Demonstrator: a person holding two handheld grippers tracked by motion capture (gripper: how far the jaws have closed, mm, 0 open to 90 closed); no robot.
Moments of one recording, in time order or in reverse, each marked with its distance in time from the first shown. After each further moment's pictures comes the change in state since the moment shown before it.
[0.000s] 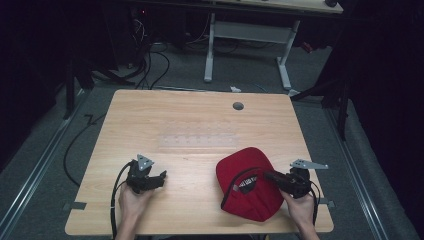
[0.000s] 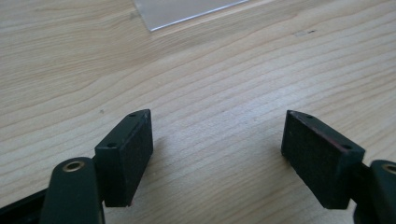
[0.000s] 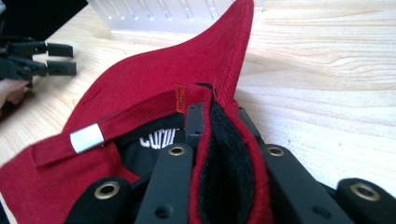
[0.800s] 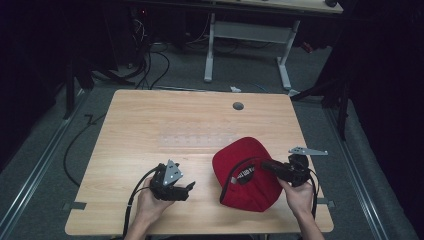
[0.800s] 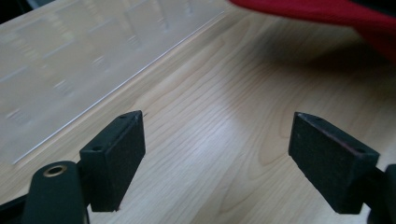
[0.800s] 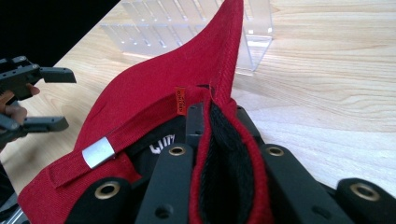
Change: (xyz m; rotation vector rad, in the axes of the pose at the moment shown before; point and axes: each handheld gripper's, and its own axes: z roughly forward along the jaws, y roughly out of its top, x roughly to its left) left arm -0.094 -0.002 -0.034 0.006 -0.374 0.192; right arm 0.013 0.041 -0.001 0.011 0.018 0.040
